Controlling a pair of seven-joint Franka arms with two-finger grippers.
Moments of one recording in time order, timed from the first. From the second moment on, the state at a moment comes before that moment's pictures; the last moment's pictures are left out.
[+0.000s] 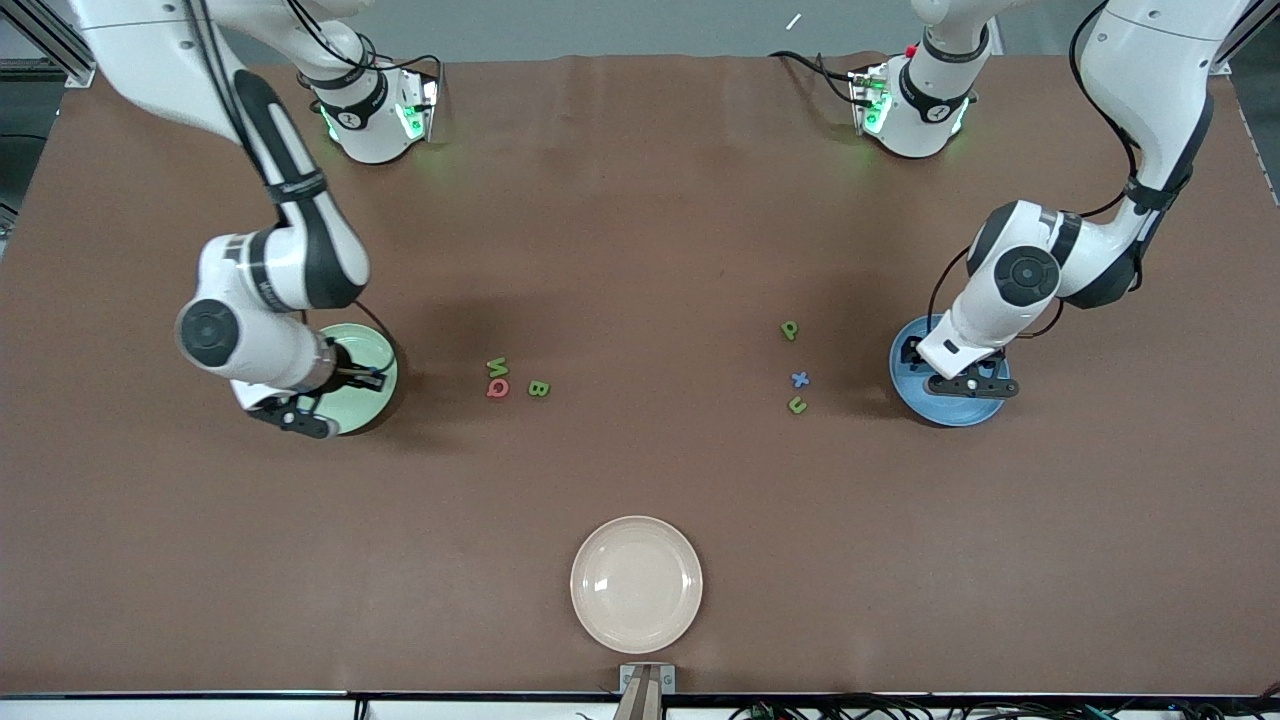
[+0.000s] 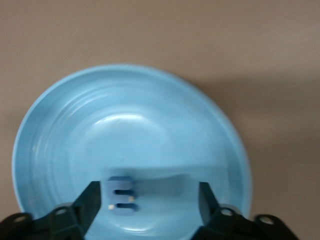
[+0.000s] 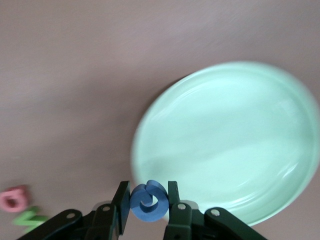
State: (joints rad) left arm 0.33 0.35 -0.46 -2.30 0.49 2.54 -0.38; right arm 0.12 0.36 -0.04 -2.04 0.09 2.24 0.28
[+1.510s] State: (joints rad) left arm 0.16 0.54 -0.71 -2.19 0.47 2.51 -1.43; right arm -0.03 0.42 -0.04 -2.19 0.09 2.50 0.02
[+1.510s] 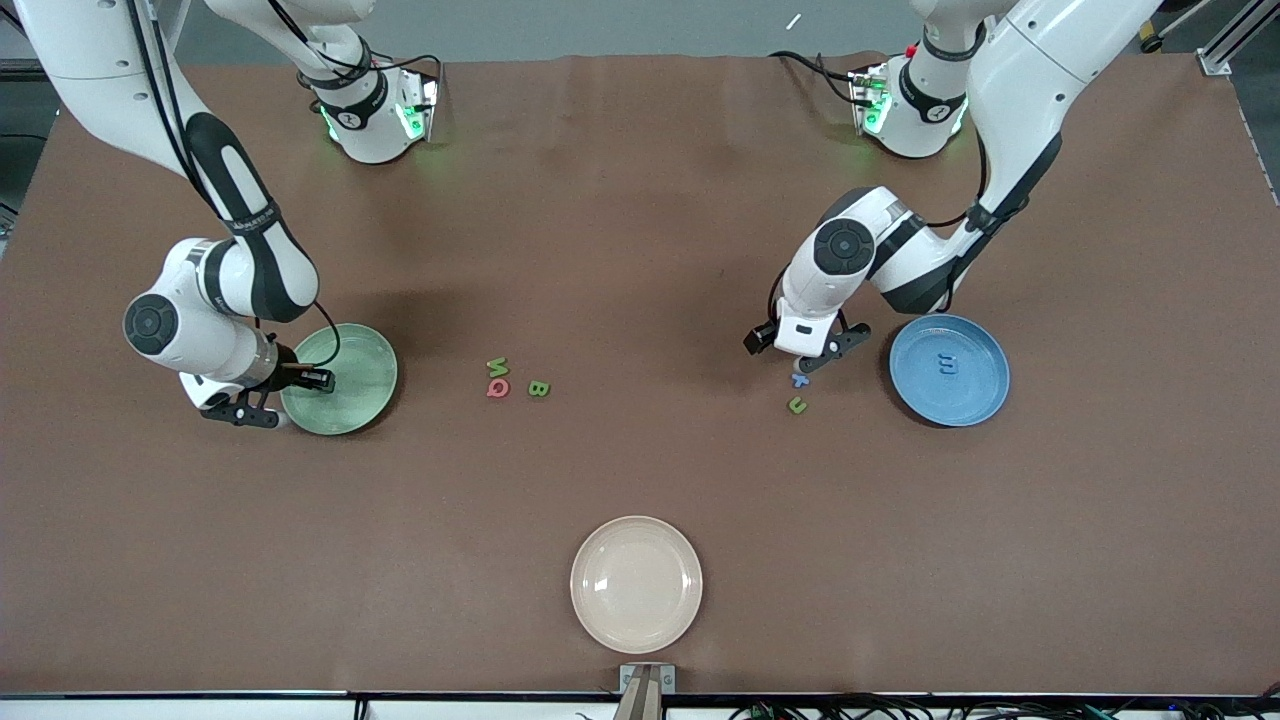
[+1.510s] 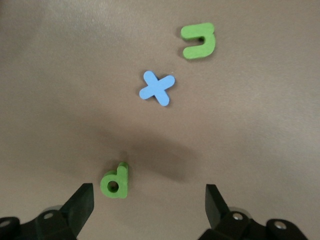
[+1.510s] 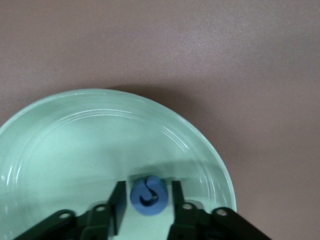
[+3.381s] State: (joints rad) left arm 0.18 0.56 -0.69 -2.16 0.55 2.50 -1.41; right arm 0.46 0.48 -0.01 -2.07 0.10 2.61 0.61
